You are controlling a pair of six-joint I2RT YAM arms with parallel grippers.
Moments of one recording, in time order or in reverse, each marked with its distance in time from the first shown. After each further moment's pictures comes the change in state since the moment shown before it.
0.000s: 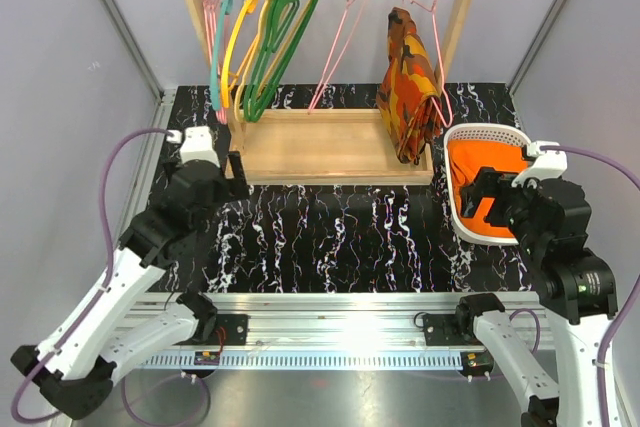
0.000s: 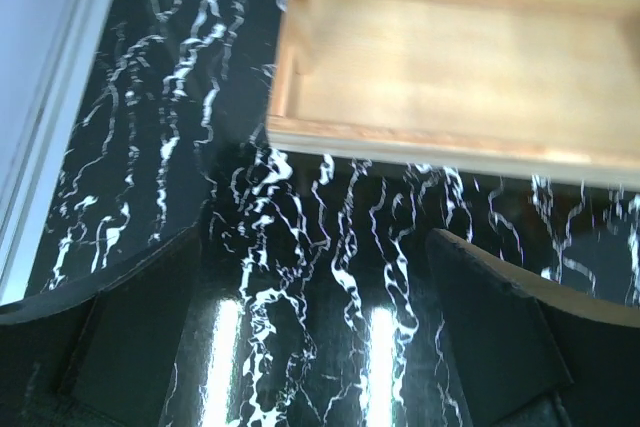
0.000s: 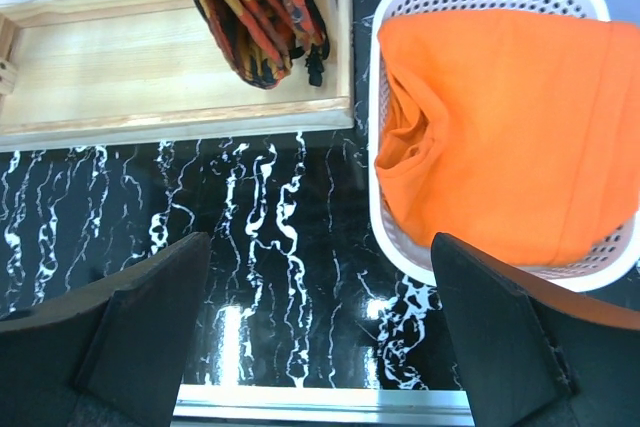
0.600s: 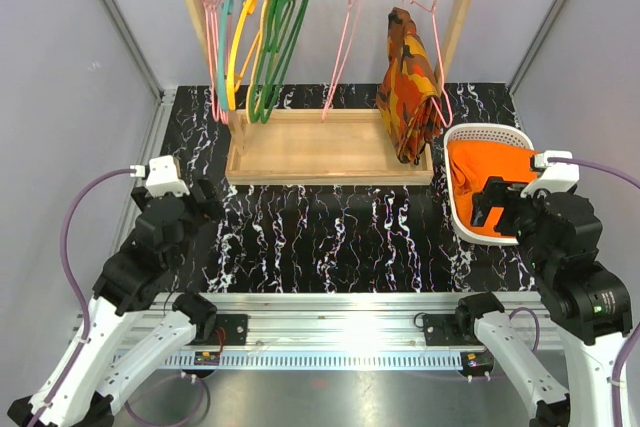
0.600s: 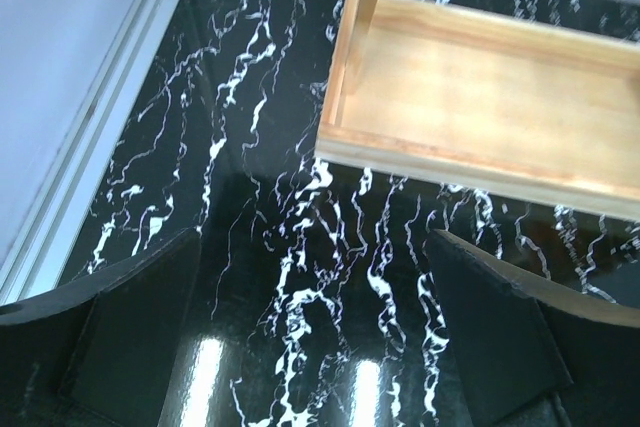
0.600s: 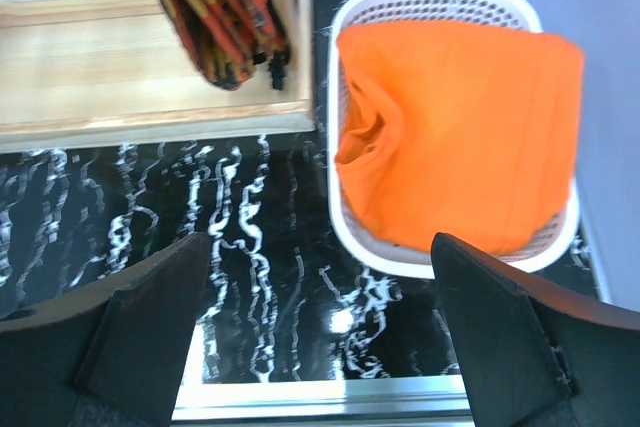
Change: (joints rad) left arm 0.099 -0.304 -0.139 -0.003 -0.017 0.036; right arm 0.060 -0.050 0.038 -0.067 0.123 -0.032
